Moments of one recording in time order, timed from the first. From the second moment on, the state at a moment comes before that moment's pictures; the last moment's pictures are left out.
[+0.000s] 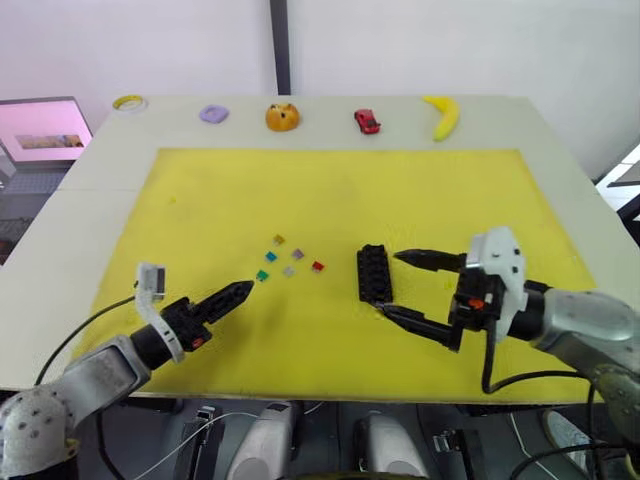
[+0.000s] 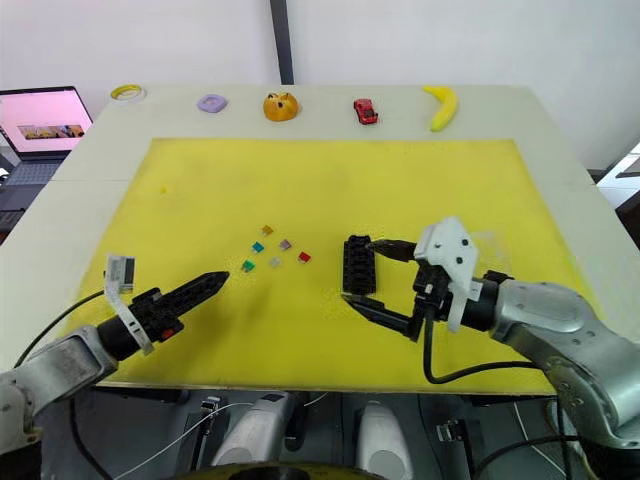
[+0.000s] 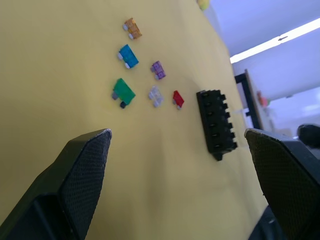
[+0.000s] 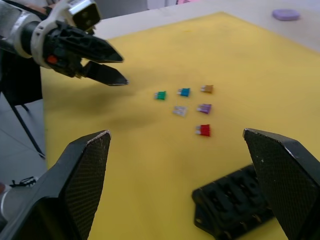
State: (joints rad) left arm 0.10 0.52 0.39 -0.40 -1.78 1.01 0.12; right arm -0.07 -0.80 -0.16 -0.76 0.81 0.74 0.71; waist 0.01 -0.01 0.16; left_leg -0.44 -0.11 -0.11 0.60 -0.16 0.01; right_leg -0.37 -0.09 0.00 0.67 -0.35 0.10
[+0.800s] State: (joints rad) left arm 0.10 0.44 0.24 -0.37 -1.83 0.77 0.18; right arm -0.06 -0.79 -0.16 -0.78 0.81 0.74 0.64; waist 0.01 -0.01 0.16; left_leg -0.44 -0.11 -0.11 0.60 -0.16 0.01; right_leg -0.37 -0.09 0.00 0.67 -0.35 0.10
